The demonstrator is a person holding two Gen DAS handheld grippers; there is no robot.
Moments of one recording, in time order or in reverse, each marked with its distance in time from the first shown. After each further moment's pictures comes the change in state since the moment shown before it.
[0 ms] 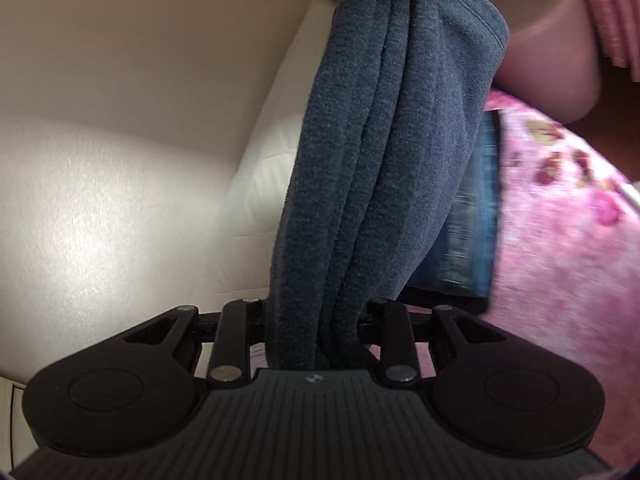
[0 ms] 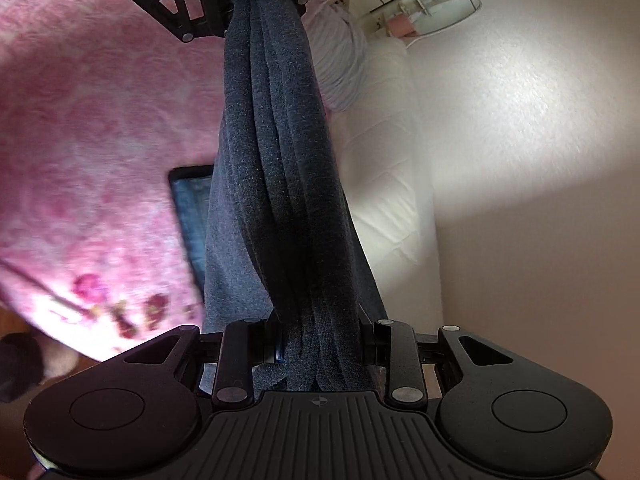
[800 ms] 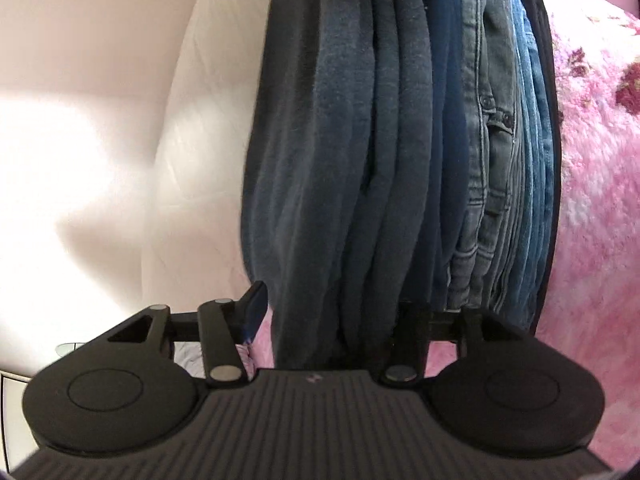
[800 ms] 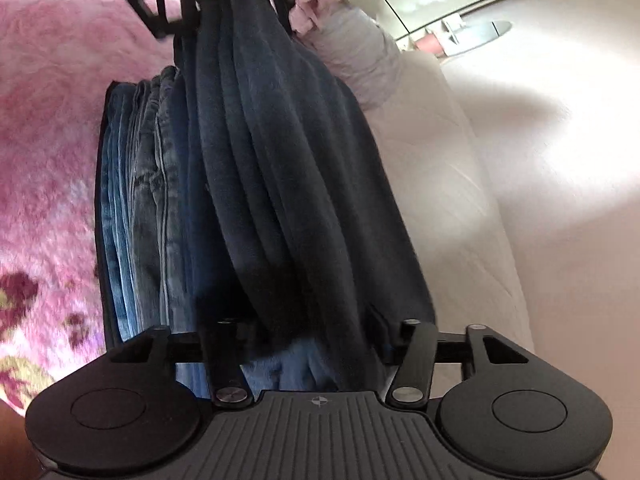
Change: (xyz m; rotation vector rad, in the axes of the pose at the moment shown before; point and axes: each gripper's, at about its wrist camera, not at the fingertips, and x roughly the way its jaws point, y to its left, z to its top) left arm 0.217 -0.104 -0.023 0.019 0.103 -0.001; right arm 0.246 0.017 -0.103 -0.050 -0.165 0.023
